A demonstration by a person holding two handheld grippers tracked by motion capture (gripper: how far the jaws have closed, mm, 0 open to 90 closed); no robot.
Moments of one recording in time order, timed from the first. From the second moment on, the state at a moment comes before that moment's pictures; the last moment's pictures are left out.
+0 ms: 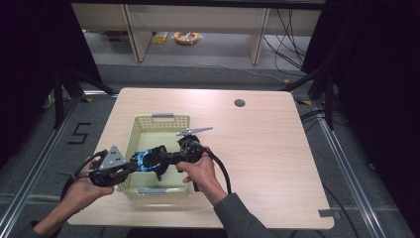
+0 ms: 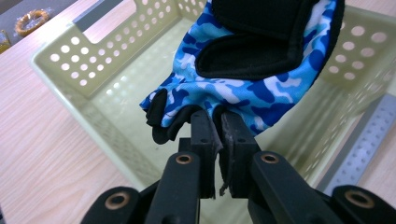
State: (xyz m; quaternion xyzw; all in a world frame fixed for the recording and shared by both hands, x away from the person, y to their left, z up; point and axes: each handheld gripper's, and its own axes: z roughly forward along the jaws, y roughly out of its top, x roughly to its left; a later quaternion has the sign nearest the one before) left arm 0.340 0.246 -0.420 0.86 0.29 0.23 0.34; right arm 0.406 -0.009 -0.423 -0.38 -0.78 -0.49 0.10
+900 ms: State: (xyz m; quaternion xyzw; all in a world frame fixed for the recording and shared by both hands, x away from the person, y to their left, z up) left arm 0.345 0.228 -0.440 0.88 0.28 0.21 0.32; right arm 0.398 -0.016 -0.446 -0.40 -0.80 -0.45 0.07
